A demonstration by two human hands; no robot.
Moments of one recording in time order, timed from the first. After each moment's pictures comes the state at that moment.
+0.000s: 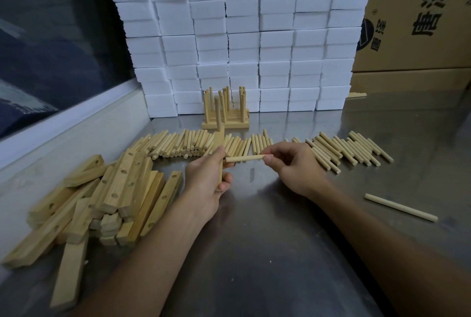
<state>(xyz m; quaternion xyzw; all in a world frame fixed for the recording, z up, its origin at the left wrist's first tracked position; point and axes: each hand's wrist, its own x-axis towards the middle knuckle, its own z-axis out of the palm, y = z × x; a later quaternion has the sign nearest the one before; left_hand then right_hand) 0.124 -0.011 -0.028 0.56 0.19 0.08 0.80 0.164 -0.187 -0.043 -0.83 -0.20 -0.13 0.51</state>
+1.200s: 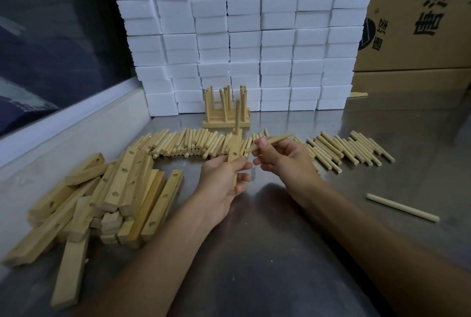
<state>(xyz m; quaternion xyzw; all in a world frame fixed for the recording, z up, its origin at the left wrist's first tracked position) 0.121 -0.026 -0.032 0.56 0.11 0.02 0.82 0.153 -0.163 -0.037 -0.65 -0.15 -0.04 0.74</state>
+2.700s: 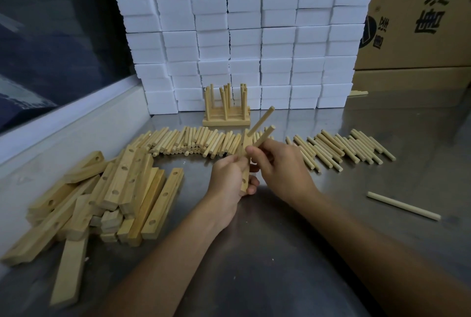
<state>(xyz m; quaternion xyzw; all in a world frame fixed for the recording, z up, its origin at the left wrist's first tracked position) 0.119 -0.036 -0.038 0.59 0.07 0.02 0.80 0.146 -0.153 -0.039 -0.84 -0.24 -0.23 0.43</state>
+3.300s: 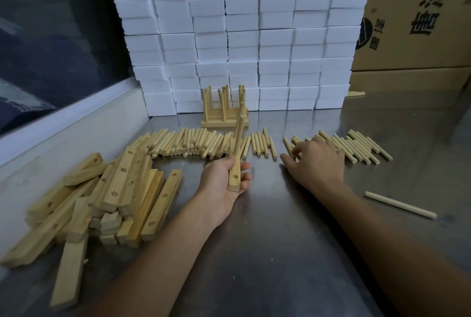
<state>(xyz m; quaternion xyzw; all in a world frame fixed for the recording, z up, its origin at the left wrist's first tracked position) 0.117 -0.026 -0.030 0.49 0.13 -0.02 0.86 0.176 -0.203 -0.044 -0.97 0.02 -0.20 0.12</state>
